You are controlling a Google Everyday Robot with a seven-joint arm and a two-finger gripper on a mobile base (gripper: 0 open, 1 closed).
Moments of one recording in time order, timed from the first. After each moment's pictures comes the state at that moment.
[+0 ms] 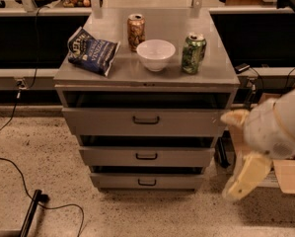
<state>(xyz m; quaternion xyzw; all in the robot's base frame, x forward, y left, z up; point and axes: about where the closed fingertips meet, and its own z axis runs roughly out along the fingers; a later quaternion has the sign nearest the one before) 0.389 -0.170 0.844 -0.60 0.76 0.11 0.22</state>
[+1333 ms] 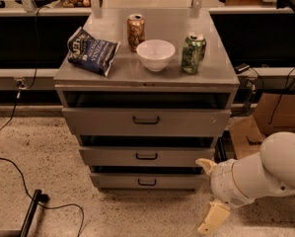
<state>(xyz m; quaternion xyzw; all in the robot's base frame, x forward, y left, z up) 0.372 -0.135 0.682 -0.60 0.74 0.16 0.24</state>
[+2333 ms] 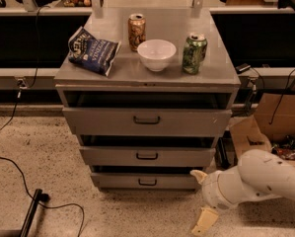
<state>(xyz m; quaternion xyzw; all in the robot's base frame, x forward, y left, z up) 0.391 -0.142 0.582 -0.61 0.75 0.16 0.22</state>
